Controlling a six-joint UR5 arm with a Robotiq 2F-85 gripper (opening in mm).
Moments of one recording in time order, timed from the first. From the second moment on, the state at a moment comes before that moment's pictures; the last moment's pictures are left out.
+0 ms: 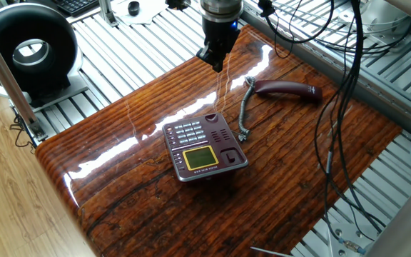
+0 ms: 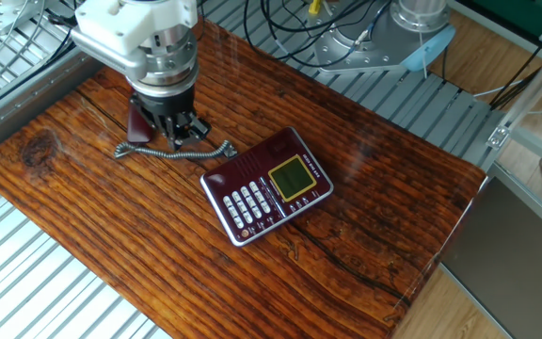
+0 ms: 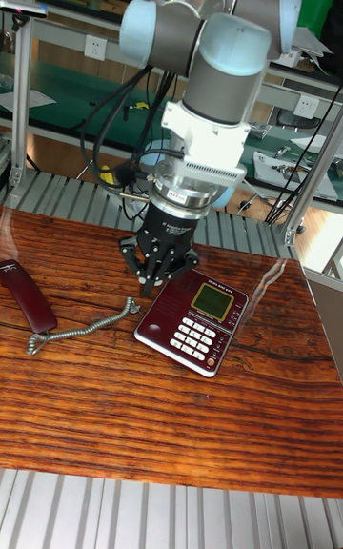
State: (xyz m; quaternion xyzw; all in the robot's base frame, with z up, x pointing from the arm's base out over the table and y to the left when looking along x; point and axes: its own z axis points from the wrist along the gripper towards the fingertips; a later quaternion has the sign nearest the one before) arm 0.561 -0.023 0.151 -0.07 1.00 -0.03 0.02
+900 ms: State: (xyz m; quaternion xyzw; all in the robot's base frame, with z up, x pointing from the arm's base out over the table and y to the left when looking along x) arm 0.565 -0.016 0.143 -0.09 1.00 -0.01 0.03
